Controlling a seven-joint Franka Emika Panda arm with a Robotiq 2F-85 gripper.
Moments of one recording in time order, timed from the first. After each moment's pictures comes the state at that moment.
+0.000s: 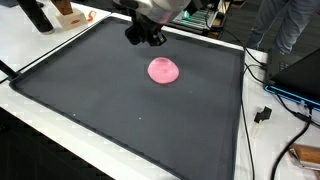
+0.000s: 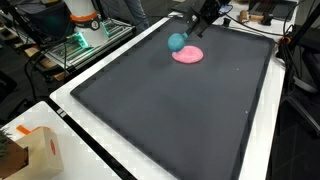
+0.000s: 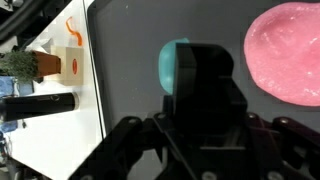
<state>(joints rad) 0.32 0.65 0.04 -1.35 -0.46 1.40 0.72</state>
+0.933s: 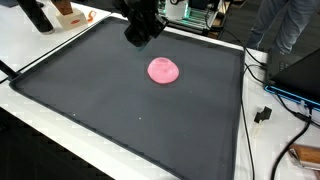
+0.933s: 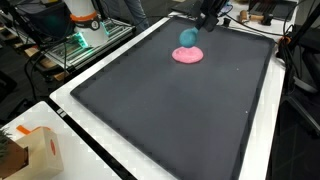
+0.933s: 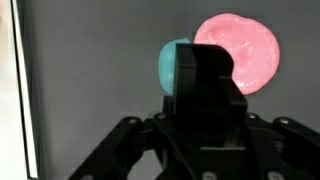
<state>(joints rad) 0.22 0.54 0.04 -1.40 -0.22 1.58 0.42</state>
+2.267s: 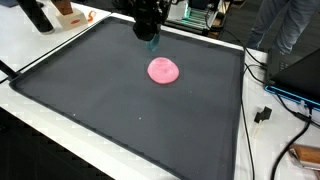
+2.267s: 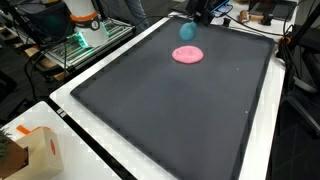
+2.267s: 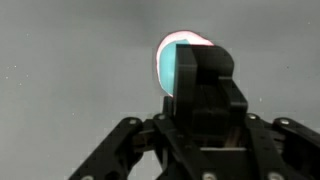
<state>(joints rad) 0.14 0.38 0.05 -1.62 0.02 1.74 0.15</state>
